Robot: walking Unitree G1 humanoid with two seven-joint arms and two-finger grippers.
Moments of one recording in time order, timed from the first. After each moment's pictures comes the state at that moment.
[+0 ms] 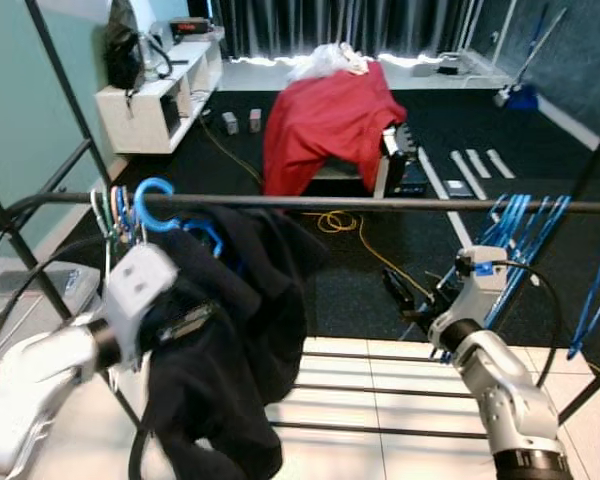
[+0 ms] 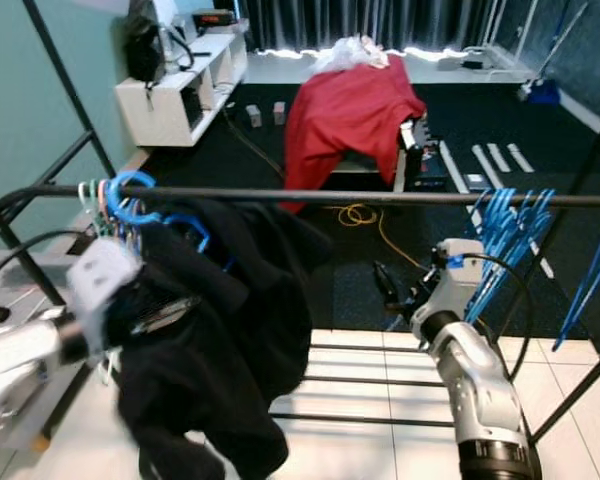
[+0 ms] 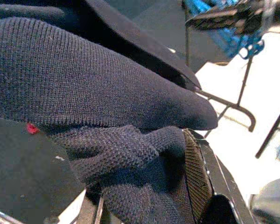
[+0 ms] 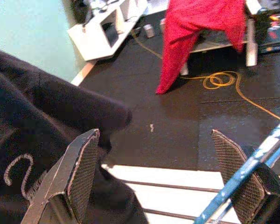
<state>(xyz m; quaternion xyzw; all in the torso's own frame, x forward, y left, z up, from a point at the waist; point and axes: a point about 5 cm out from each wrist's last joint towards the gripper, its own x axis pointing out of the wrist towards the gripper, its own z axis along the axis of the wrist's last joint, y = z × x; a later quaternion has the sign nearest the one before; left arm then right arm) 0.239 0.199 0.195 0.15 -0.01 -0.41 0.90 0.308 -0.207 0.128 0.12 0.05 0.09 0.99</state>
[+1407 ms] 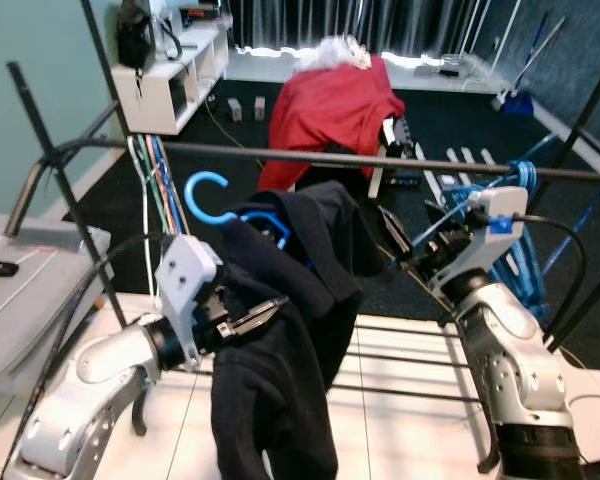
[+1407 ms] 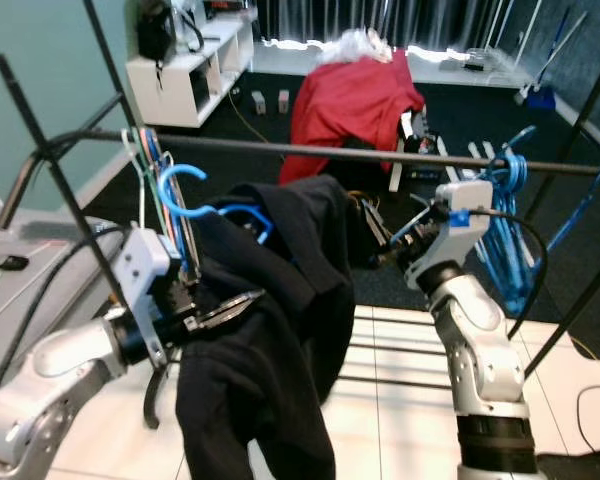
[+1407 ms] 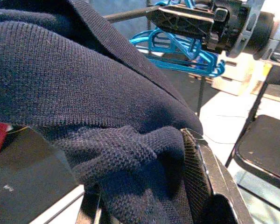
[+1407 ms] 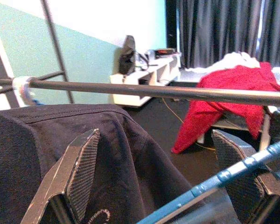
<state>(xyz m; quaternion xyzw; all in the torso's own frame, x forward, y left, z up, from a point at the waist) 0.250 0.139 0.204 0.05 -0.08 -0.42 0.90 0.312 -0.184 0.213 0.05 -0.12 0.16 0.98</state>
